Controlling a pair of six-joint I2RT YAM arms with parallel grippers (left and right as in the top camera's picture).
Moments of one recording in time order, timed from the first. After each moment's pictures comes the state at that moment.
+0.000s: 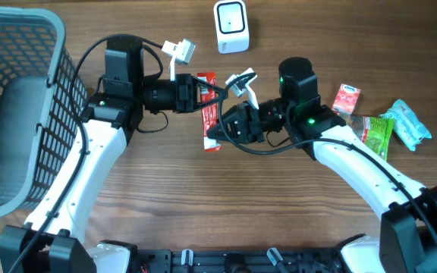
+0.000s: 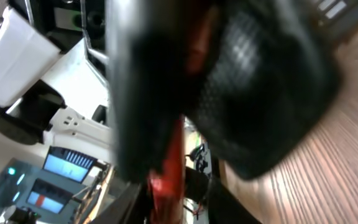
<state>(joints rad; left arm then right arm) -0.20 1.47 1.13 -0.28 1.22 -0.59 0.43 1.56 0.95 0.16 -1.36 0.51</state>
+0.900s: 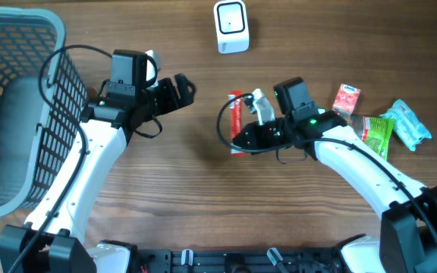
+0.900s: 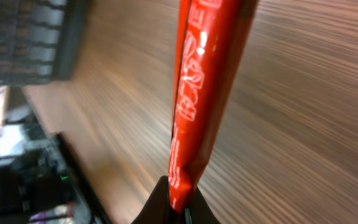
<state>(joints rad) -0.20 1.47 1.13 -0.60 0.22 -0.54 0.40 1.57 0.95 -0.50 -0.66 0.20</state>
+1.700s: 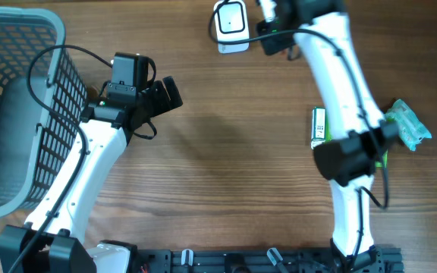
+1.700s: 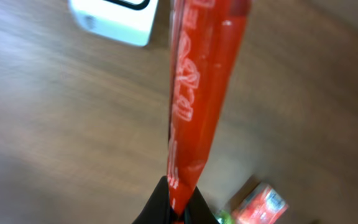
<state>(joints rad) -0.20 1.47 1.13 -0.65 0.00 -0.54 0.39 2.31 2.53 -1.41 0.25 -0.11</state>
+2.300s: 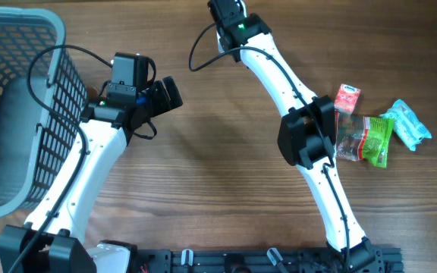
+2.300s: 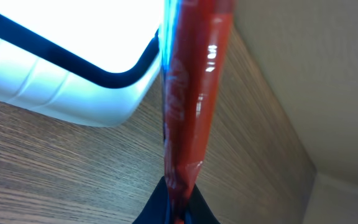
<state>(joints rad) -0.20 1.47 1.13 -0.65 0.00 -0.54 0.48 2.65 2.53 -0.98 0.67 -0.41</state>
